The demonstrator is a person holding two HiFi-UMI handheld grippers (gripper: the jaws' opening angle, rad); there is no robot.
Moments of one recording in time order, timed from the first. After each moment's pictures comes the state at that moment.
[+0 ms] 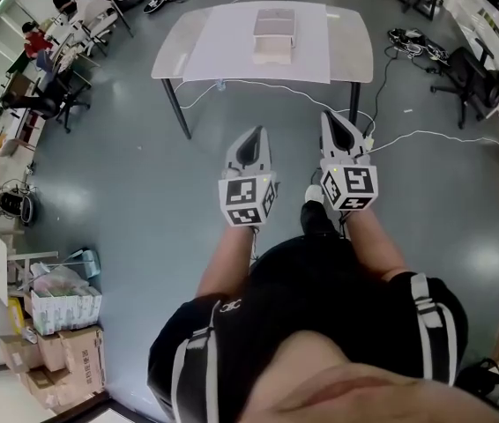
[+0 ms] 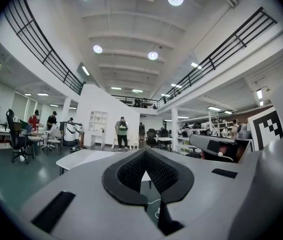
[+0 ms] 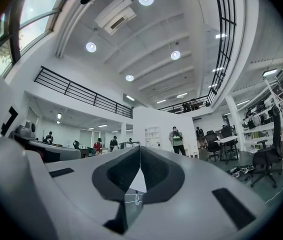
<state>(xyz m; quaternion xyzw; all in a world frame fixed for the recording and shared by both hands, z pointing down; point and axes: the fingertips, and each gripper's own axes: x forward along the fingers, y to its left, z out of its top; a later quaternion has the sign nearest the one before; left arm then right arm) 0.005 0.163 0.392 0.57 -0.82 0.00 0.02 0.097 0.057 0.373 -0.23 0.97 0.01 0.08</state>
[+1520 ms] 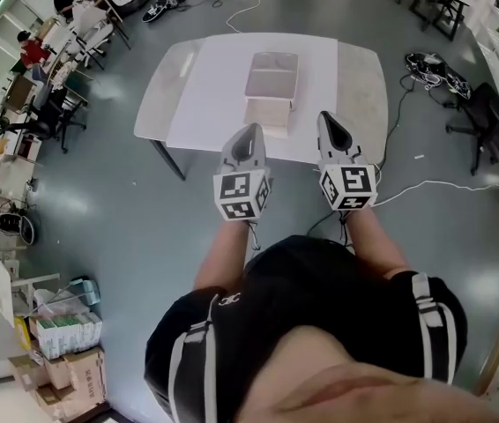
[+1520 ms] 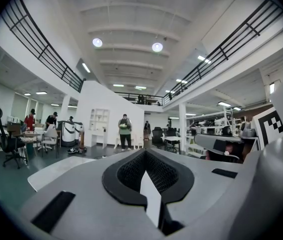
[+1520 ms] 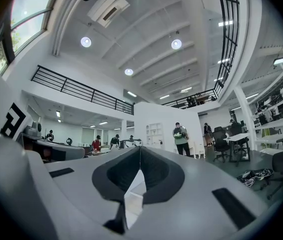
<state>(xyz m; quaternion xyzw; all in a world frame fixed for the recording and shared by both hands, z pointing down) -0.219 -0.175 0.377 0.55 -0.84 0.01 0.02 -0.122 -0.282 0.361 -0.20 0.98 0.01 0.07</state>
